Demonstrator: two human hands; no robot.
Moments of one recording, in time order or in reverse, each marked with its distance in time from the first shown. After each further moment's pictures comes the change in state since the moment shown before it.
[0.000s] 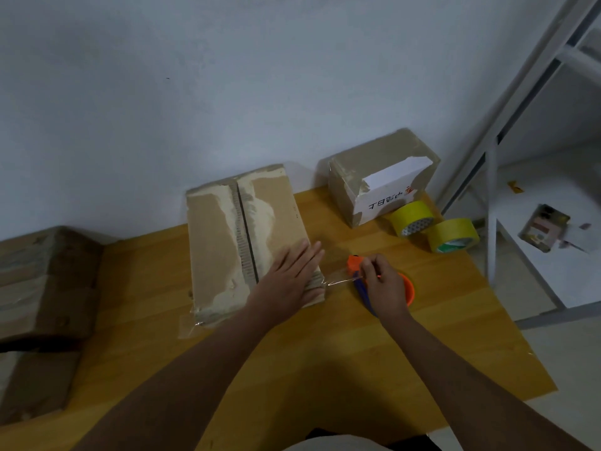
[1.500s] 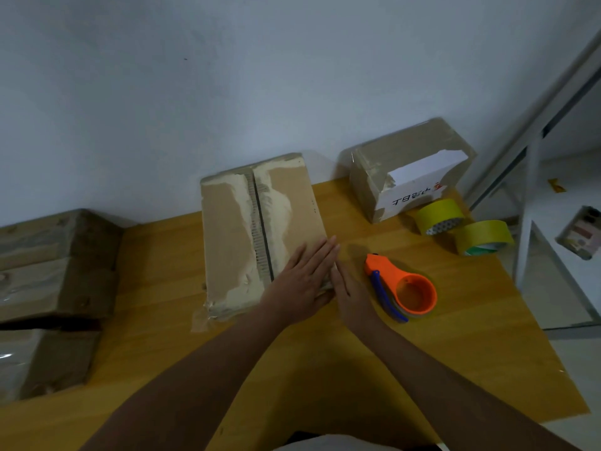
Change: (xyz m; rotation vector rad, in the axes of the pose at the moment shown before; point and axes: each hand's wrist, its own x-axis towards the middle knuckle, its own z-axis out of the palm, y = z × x) left_hand -0.002 0.001 0.002 -0.071 0.005 -0.012; right_hand -0.019 -0.021 0.069 0.157 -0.382 -0.016
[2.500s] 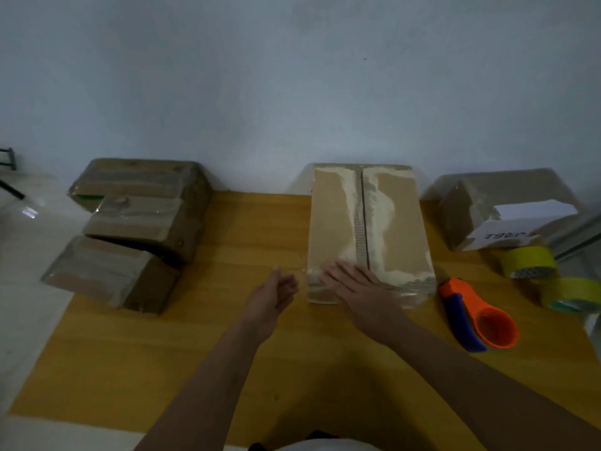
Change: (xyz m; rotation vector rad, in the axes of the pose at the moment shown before) left_hand -0.192 -0.082 0.019 -1.899 0.482 -1.244; right_hand -0.015 -0.046 0.098 -1.251 -0.477 -0.703
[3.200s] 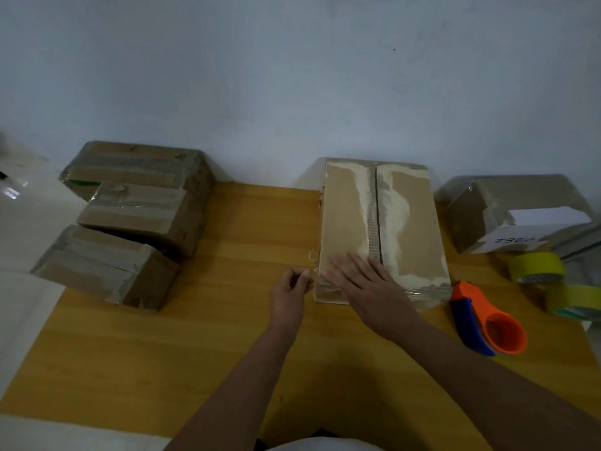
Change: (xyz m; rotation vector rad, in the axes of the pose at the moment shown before) left_hand -0.006 -0.009 0.030 0.167 0.133 0.414; right_hand 0.018 0.004 0.005 -0.149 0.004 -0.011
